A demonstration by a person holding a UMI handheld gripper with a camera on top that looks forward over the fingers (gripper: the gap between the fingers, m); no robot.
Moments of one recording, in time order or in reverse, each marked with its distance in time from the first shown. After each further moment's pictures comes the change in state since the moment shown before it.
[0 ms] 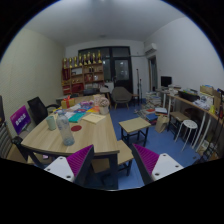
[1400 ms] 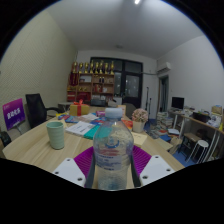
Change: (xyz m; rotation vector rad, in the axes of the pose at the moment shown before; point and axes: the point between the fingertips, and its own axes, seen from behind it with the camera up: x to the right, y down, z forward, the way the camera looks) arm -0.295 -0.020 0.304 0.194 0.026 -0.141
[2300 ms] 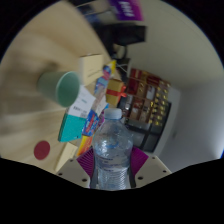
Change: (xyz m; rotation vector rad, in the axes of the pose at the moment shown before) arm -0.122 -0.156 0.126 -0.050 0.036 -1.778
